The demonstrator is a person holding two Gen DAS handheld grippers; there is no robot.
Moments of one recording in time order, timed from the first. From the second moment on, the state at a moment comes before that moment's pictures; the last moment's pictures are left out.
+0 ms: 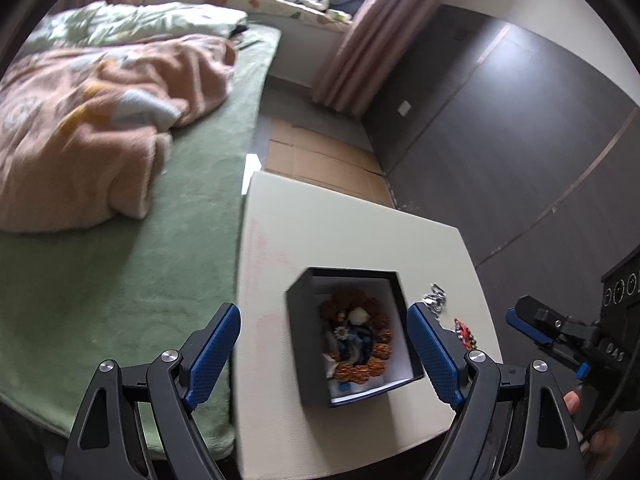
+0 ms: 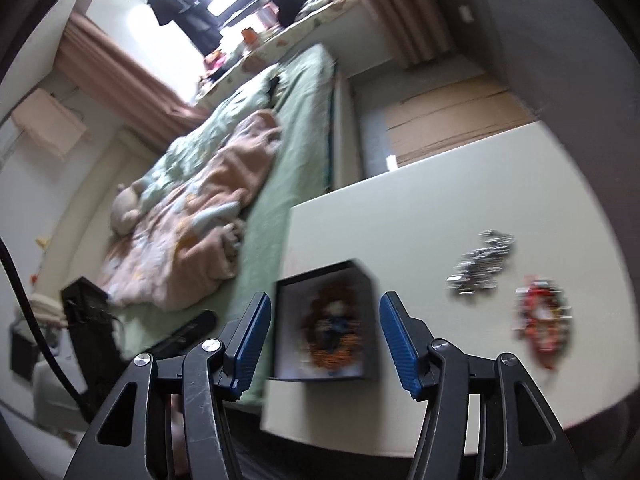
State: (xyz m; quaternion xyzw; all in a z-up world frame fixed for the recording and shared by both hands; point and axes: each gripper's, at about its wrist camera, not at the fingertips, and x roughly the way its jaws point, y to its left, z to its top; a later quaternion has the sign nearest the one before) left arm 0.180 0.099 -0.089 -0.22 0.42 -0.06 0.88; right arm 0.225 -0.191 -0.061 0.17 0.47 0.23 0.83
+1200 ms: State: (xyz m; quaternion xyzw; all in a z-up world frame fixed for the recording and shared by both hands) left arm 0.242 -0.142 -0.120 -0.08 0.54 -0.19 0.82; right arm 0.176 -0.410 -0.112 0.27 0.46 0.07 0.84
